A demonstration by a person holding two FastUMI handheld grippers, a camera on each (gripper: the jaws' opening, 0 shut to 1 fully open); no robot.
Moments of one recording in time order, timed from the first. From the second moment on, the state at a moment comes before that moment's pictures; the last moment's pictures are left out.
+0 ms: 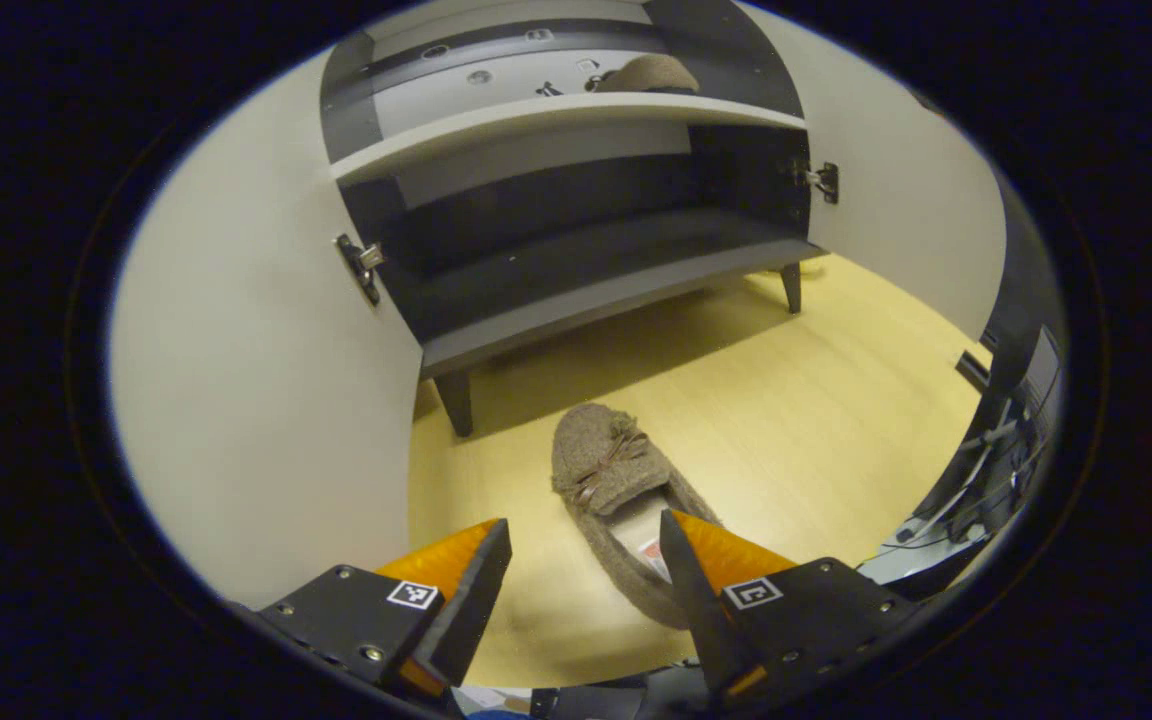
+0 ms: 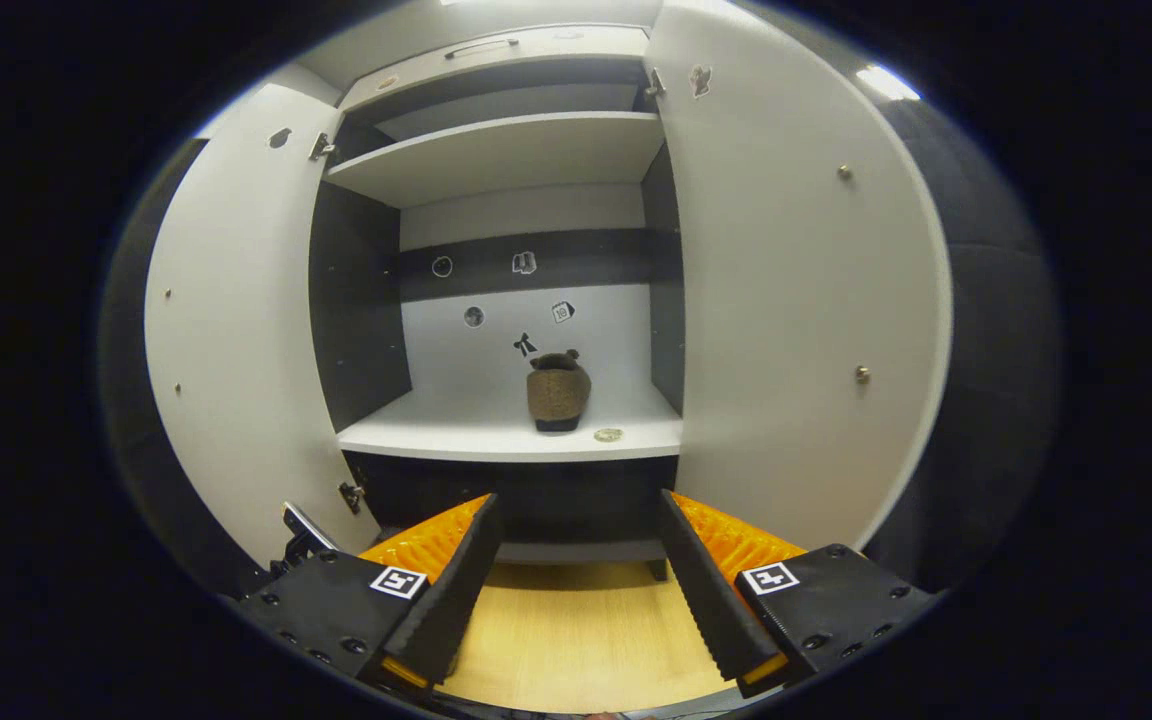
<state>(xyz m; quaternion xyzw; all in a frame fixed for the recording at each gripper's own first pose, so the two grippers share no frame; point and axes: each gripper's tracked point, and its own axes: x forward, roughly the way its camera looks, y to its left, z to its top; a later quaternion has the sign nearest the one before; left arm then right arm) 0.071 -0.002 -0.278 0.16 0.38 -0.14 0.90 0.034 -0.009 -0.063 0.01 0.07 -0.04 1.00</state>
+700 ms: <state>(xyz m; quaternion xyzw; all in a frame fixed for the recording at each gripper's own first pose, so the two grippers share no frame) 0.088 -0.010 -0.328 0.17 0.42 -0.17 0.87 -0.097 -0.115 -0.087 0.05 0.13 -0.25 0.96</state>
